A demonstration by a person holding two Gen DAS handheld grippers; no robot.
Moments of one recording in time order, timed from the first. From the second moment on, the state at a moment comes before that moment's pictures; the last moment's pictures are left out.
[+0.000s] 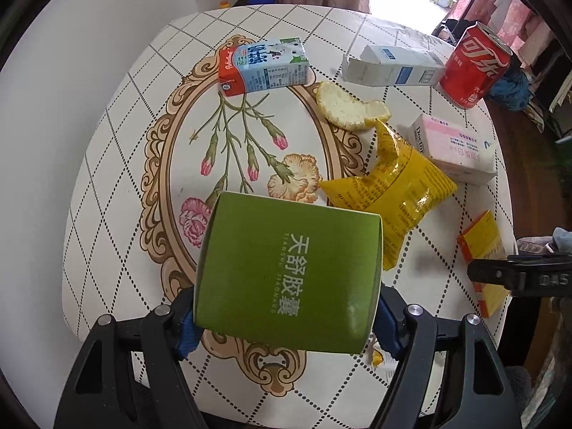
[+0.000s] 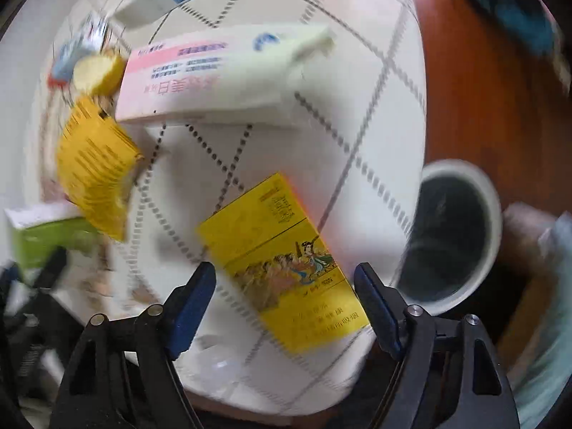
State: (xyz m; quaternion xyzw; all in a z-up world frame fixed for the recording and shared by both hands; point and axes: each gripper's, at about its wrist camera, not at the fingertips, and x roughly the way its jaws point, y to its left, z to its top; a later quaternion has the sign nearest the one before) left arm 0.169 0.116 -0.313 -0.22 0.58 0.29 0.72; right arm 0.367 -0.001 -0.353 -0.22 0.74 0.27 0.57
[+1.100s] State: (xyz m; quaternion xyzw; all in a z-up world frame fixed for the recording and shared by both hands) left arm 0.133 0.094 -0.209 -0.16 0.47 0.35 0.80; right arm 0.281 -0.040 -0.263 -0.15 0.57 0.31 0.74
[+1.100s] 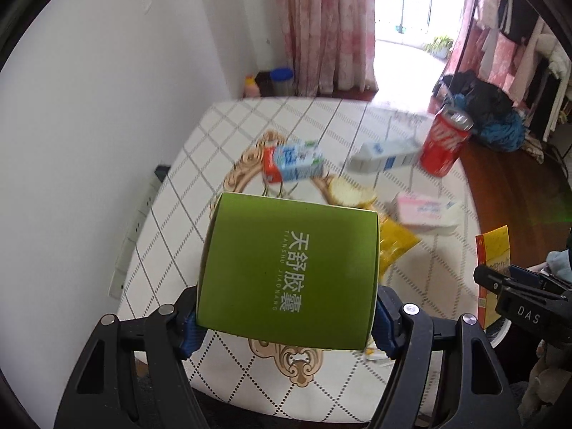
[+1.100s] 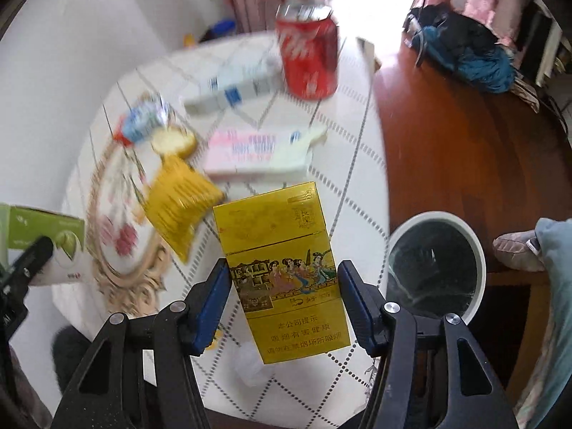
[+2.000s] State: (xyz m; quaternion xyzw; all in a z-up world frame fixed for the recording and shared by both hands) left arm 0.398 -0.079 -0.307 -0.24 0.60 -0.01 0.77; right arm 0.404 -0.318 -0.296 0.06 0.61 0.14 0.78
